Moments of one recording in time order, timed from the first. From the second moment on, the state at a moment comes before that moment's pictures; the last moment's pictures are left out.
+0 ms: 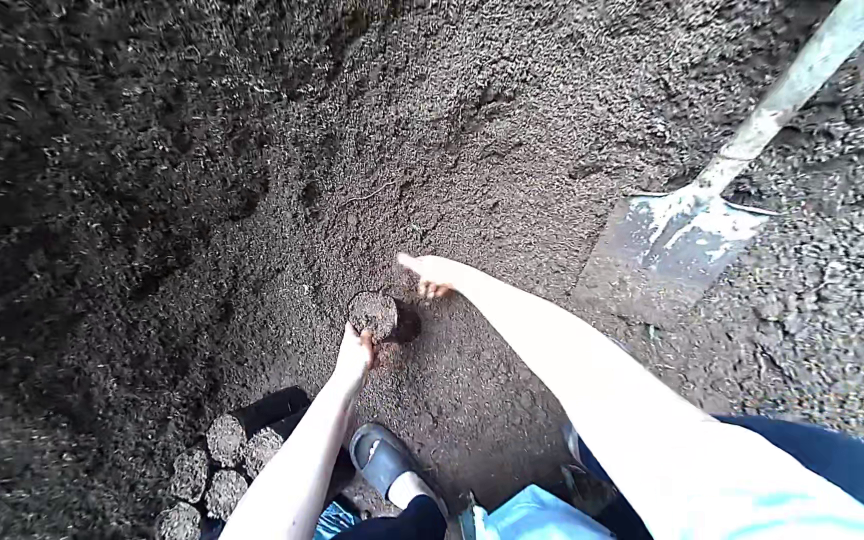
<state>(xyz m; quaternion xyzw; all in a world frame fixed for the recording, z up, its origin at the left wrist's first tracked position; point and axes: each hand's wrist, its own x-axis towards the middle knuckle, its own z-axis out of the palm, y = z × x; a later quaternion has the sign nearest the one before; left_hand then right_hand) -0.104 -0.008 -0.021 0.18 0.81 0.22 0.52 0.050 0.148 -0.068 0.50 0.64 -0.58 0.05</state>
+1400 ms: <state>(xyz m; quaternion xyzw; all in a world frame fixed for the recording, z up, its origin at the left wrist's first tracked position) -0.114 -0.031 -0.021 0.33 0.77 0.22 0.50 -0.046 0.104 -0.045 0.27 0.94 -0.19 0.09</state>
